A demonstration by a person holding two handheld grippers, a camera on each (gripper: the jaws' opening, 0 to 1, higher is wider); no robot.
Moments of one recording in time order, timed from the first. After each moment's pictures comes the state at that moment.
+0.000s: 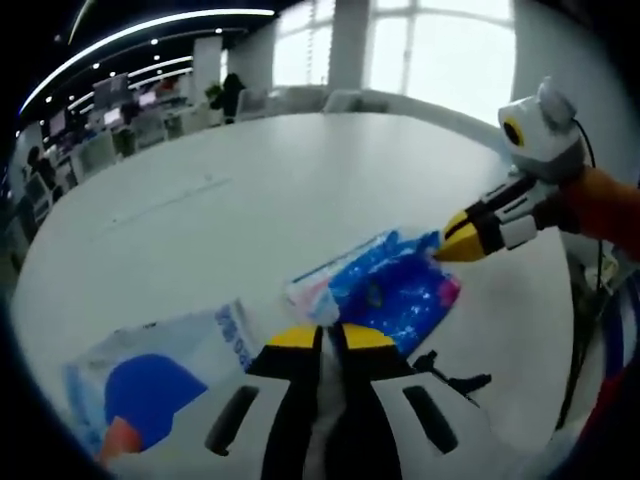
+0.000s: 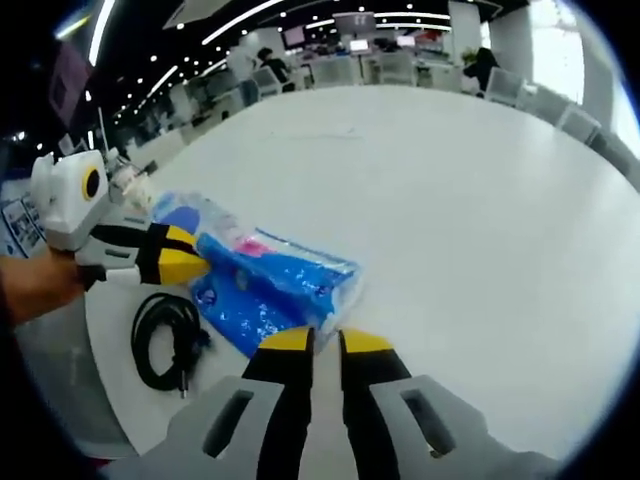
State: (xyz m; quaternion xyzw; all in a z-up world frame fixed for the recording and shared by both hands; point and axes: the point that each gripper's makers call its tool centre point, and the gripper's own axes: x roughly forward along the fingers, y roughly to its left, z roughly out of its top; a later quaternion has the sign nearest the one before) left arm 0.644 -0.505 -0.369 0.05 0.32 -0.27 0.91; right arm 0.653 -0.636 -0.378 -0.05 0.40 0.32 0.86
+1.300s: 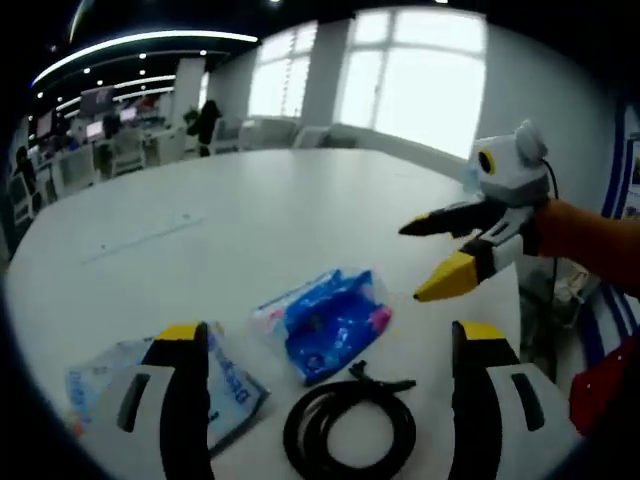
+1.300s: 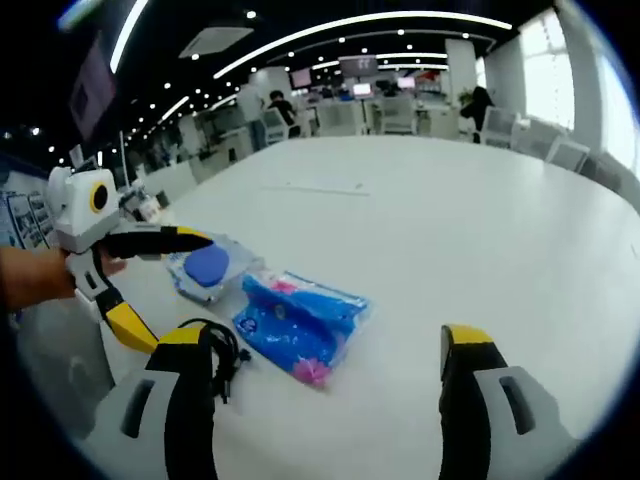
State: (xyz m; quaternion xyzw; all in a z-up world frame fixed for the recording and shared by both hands) left arm 0.602 -0.517 -0.315 0.01 0.27 -0.36 0.90; right arm 0.630 -0.636 -0.316 -0.03 0.30 0.33 0.90
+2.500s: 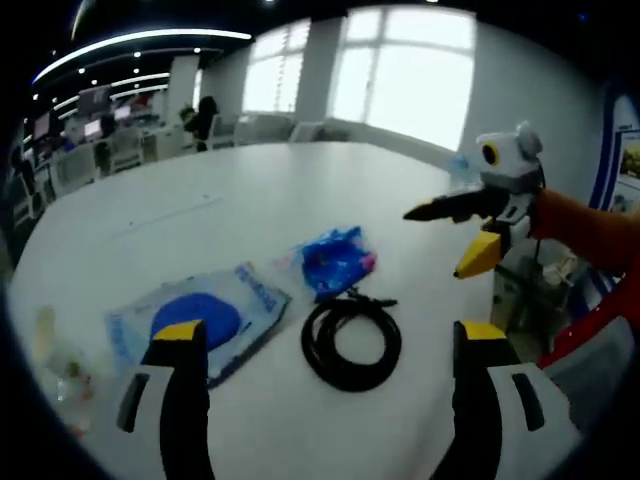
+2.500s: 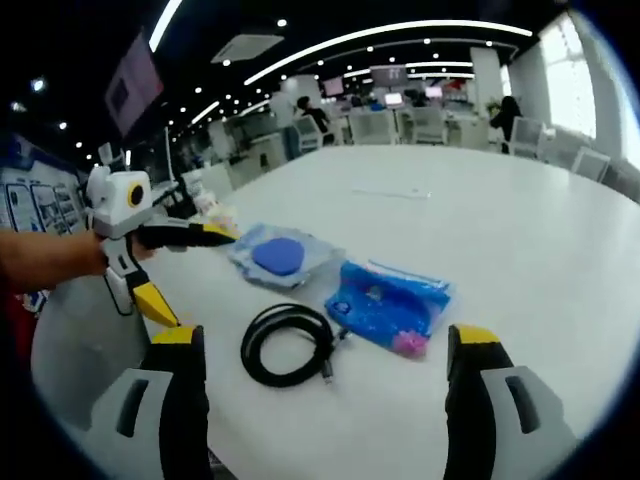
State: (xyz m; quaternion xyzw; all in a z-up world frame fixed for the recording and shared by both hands) left arm 0.532 -0.437 -0.310 0.02 0.27 -0.35 0.90; right arm 0.549 -0.573 -0.307 -0.03 0.28 0.39 0.88
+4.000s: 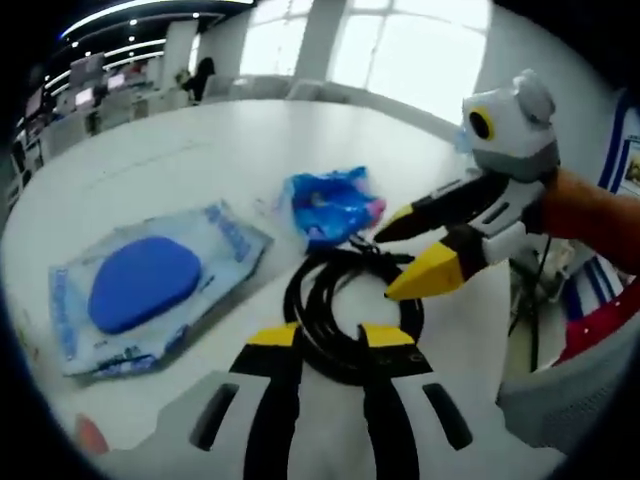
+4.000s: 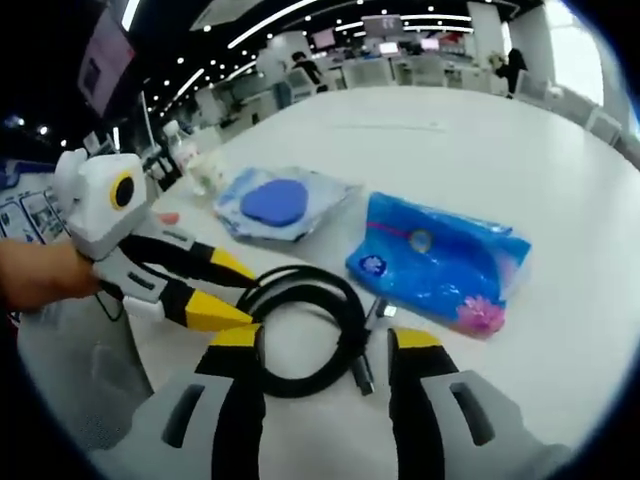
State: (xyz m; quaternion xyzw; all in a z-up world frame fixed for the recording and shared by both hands) left arm 0.542 -0.468 -0.385 0.02 0.34 -0.36 0.87; right arm 0.555 -0.533 -0.383 -0.04 0.39 0.37 0.84
